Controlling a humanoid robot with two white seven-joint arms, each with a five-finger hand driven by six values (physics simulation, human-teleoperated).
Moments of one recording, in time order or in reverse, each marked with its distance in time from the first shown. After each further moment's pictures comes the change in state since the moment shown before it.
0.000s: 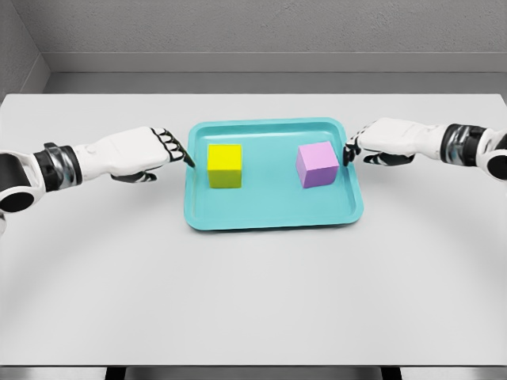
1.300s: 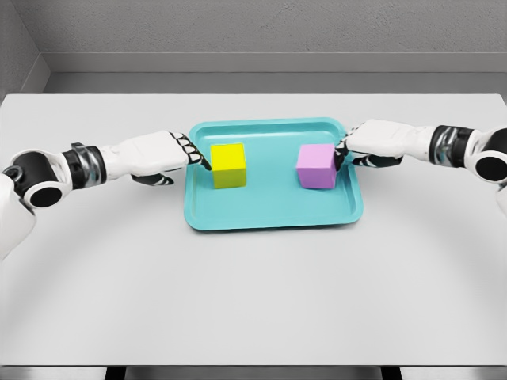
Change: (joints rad) left arm -0.023 -0.109 -0.006 0.081 -0.009 0.000 -0.060; right arm 0.005 0.020 0.008 -0.013 -0.001 0.001 0.000
